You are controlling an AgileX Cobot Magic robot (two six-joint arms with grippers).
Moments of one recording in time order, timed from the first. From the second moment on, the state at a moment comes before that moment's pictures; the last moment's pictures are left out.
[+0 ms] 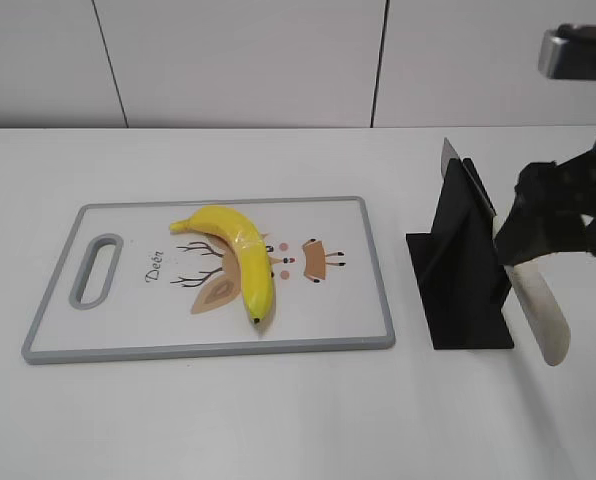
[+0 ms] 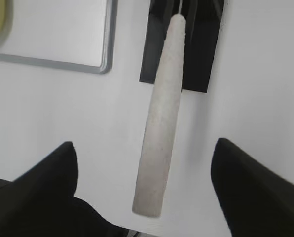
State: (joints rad) left arm -0.04 -0.01 -0.49 -0.03 1.09 0.10; right arm 0.43 1.29 -0.94 0.11 0.92 0.21
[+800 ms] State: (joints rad) left arm -0.04 -0.01 -0.49 -0.03 1.09 0.10; right arm 0.43 0.40 -0.54 0.09 0.98 -0.08
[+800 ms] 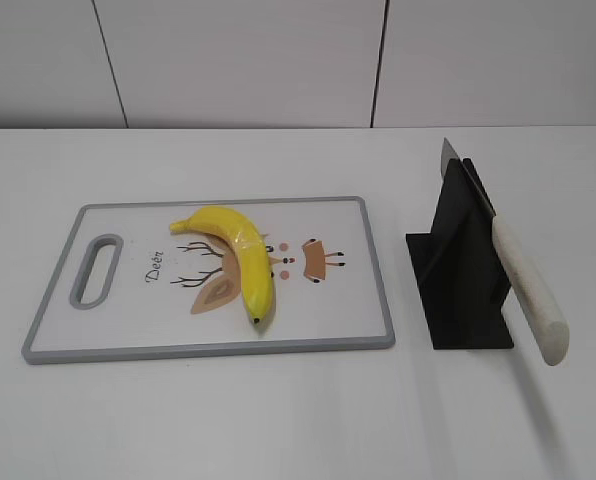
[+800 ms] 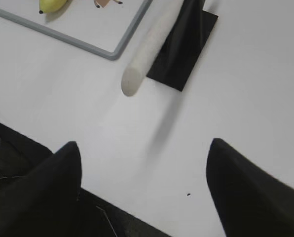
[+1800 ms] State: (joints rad) left arm -0.04 -0.01 -0.49 -0.03 1.09 0.10; right arm 0.21 -0.01 -0.51 0.09 1.03 -0.08
